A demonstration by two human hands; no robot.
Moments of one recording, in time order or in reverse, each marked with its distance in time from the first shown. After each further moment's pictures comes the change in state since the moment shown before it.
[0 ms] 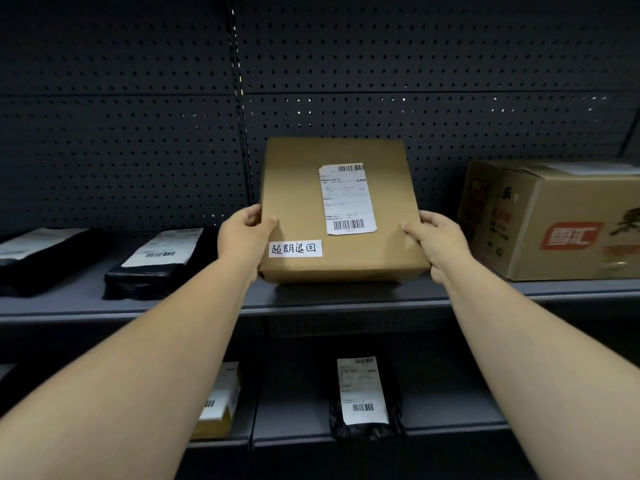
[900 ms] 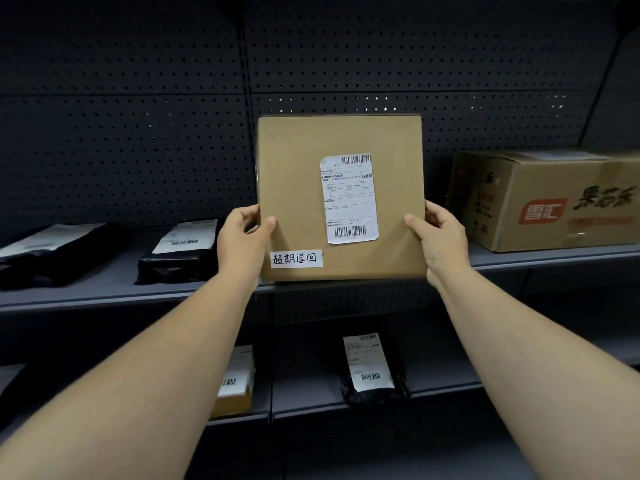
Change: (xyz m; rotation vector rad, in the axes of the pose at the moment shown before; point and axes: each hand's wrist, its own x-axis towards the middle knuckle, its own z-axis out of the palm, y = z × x) left_hand -0.038 -0.013 -0.059 -0.205 -0.096 0.109; right_hand -0.082 0.006 0.015 0.141 0.141 -0.203
